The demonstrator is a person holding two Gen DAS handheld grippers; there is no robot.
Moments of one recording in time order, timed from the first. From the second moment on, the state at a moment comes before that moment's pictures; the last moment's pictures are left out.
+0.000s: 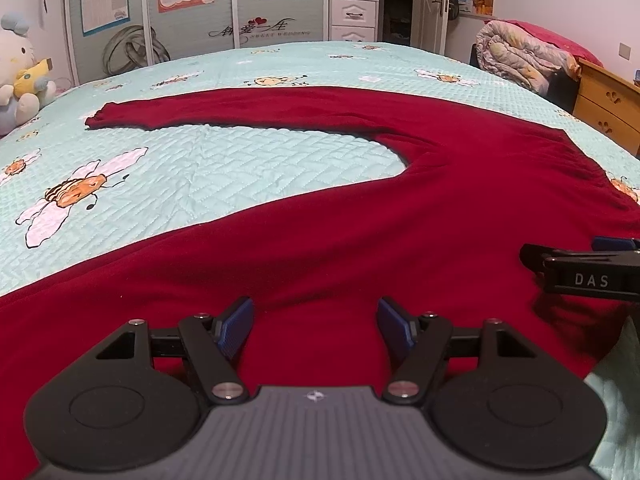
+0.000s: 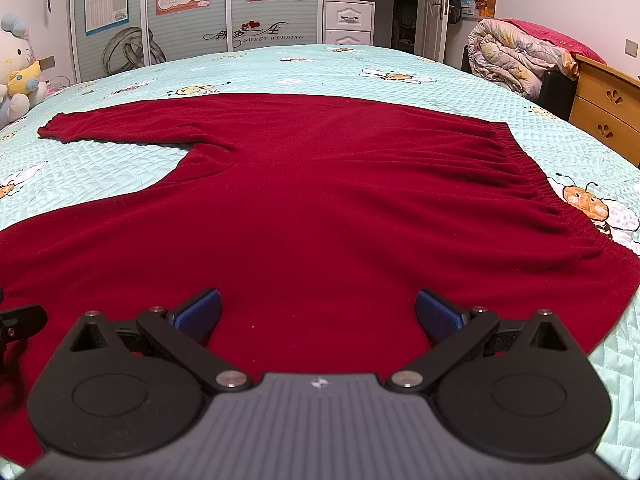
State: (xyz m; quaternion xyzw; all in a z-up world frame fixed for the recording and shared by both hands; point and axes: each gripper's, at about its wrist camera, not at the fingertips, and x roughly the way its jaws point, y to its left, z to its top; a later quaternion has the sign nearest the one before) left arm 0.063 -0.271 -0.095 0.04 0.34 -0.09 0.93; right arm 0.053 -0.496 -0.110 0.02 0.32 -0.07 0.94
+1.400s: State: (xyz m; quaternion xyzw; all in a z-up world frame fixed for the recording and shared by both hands) left arm 0.140 -0.304 -0.062 -0.03 0.39 -0.17 0.90; right arm 0.034 -0.649 -0.117 0.57 0.23 0.09 0.78
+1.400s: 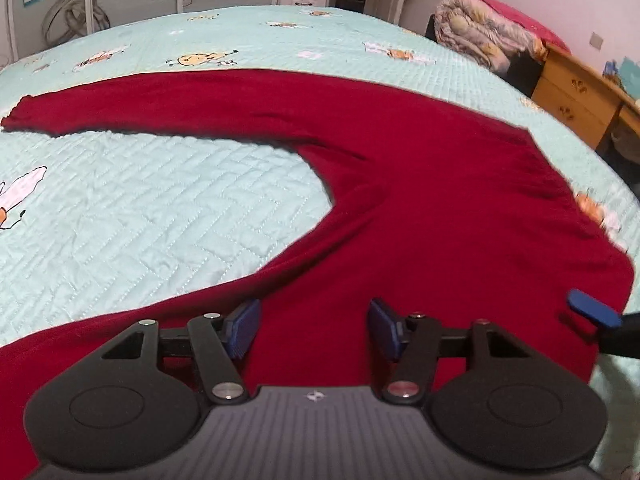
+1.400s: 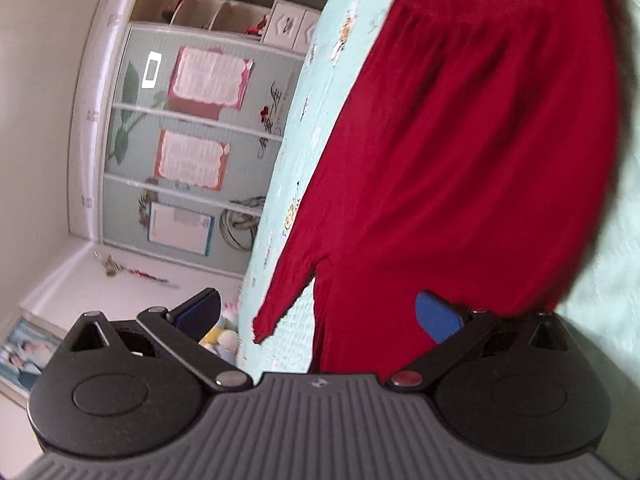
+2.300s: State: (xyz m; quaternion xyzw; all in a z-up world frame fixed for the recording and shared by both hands) left arm 0.149 -0.322 -0.055 0.01 0.32 -0.18 0.93; right arm 0.132 -0.596 -0.089 0.31 0.17 0.13 0.93
